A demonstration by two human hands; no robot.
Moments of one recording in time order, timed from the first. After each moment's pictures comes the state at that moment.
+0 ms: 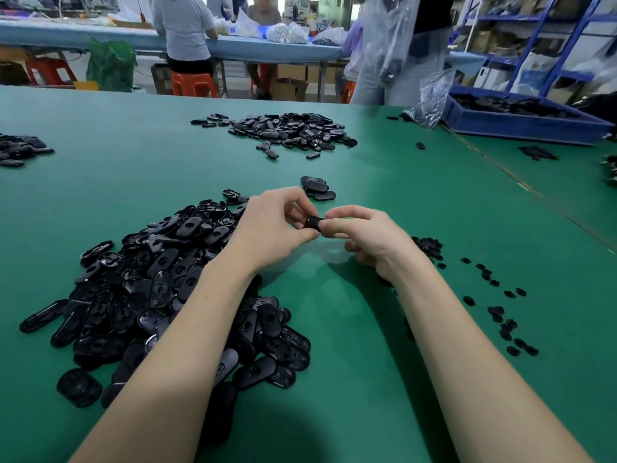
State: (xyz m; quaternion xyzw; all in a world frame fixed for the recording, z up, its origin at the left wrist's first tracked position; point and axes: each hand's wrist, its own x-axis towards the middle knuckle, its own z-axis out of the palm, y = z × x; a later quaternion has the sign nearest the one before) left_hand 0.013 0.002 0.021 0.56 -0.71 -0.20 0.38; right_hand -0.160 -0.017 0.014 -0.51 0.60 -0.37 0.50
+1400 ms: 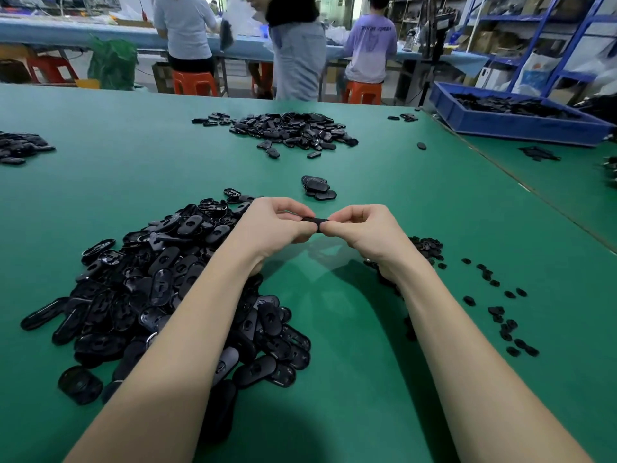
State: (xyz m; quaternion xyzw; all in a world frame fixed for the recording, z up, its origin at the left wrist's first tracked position) left_hand 0.008 0.000 0.021 0.58 -0.53 -0.44 0.44; right_hand -0.162 -0.020 0.008 -0.59 0.56 -0.40 0.42
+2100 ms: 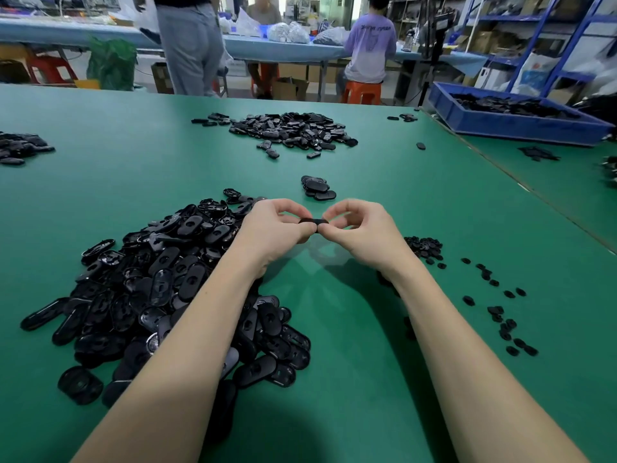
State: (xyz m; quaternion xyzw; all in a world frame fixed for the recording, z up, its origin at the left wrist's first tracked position) left_hand 0.005 -0.005 0.010 0.60 -0.52 -0.41 0.45; right_hand -0.164 -0.019 0.005 -0.67 0.53 -0.39 0.34
